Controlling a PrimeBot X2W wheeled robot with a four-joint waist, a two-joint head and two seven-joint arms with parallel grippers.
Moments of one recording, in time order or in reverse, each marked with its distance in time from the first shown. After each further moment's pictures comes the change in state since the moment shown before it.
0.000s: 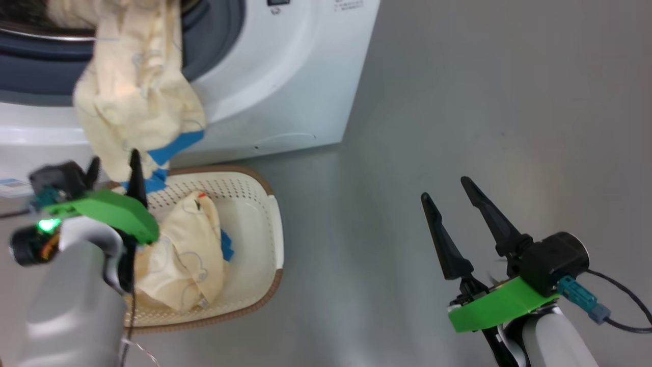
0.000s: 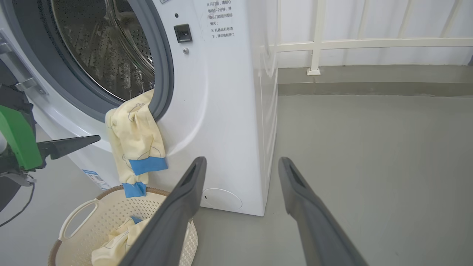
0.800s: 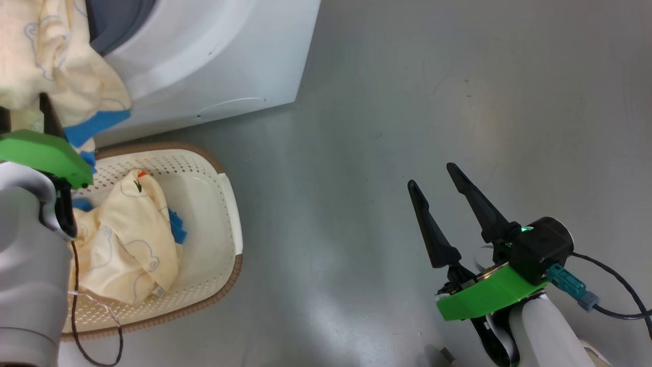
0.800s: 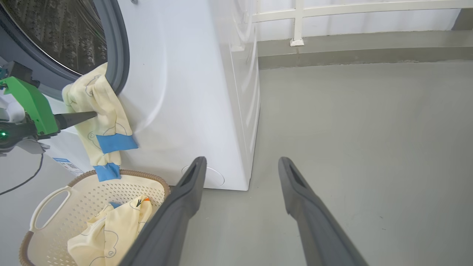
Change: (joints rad) left arm -0.294 0.084 0.022 0.310 0.003 0.054 -0.086; right arm -0.074 -0.001 0.041 0.068 0.032 0.000 -0.052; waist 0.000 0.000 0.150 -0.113
